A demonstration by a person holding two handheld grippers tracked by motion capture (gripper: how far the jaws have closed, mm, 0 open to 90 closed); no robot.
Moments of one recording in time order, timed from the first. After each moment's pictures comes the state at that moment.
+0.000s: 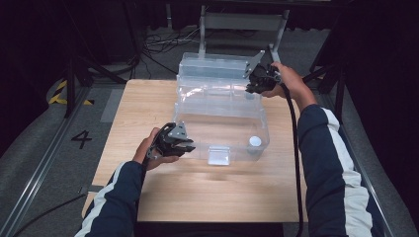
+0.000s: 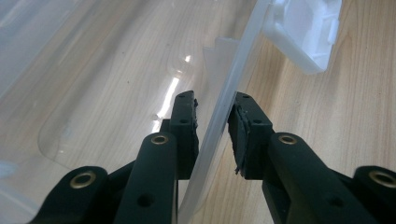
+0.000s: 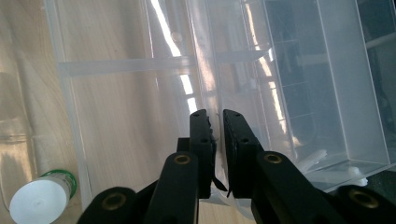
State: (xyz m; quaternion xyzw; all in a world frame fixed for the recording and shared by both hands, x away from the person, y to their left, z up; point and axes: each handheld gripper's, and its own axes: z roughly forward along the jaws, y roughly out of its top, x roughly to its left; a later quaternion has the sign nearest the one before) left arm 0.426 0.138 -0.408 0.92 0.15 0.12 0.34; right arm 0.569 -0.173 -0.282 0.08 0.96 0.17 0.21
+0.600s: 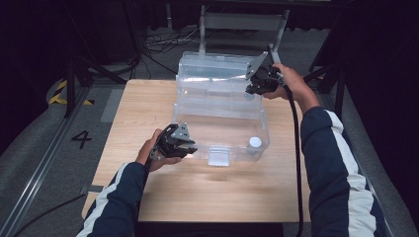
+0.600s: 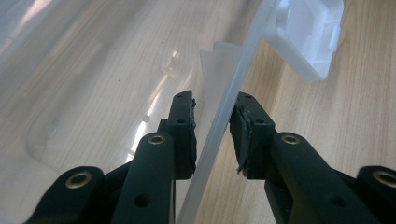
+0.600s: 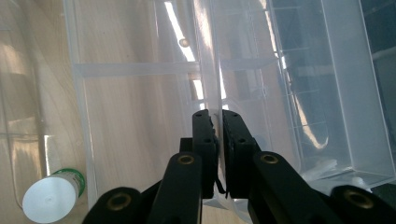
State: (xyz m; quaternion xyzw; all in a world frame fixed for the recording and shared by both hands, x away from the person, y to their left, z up) left arm 0.424 0.131 -0.413 0.92 0.15 0.11 0.34; right arm 0.556 -0.175 -0.277 0.06 0.96 0.19 0.22
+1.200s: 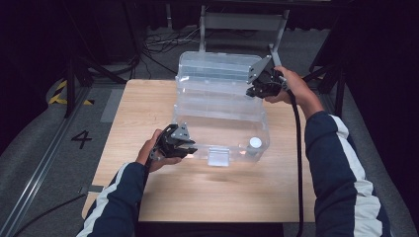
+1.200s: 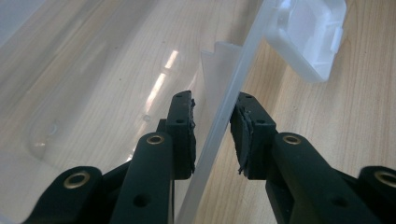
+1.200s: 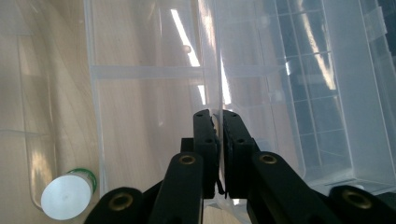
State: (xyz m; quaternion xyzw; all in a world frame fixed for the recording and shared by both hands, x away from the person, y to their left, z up) left arm 0.424 0.131 -0.413 0.92 0.16 0.11 0.34; right arm 0.538 -0.177 -0.274 0.05 0.95 0.20 0.22
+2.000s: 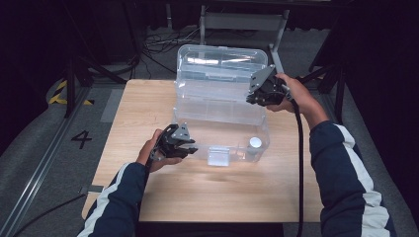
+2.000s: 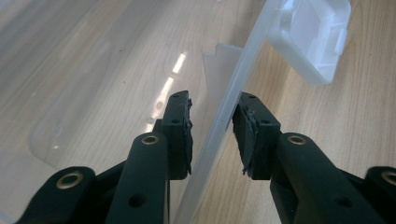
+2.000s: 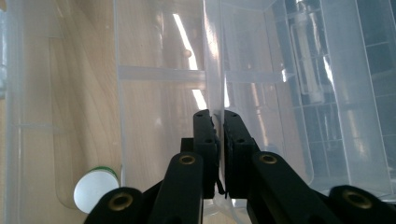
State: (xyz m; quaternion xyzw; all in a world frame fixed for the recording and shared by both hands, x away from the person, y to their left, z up) left arm 0.424 0.130 -0.413 0.92 0.16 0.12 0.34; right arm 0.508 -0.179 -0.277 0.03 0.95 0.22 0.23
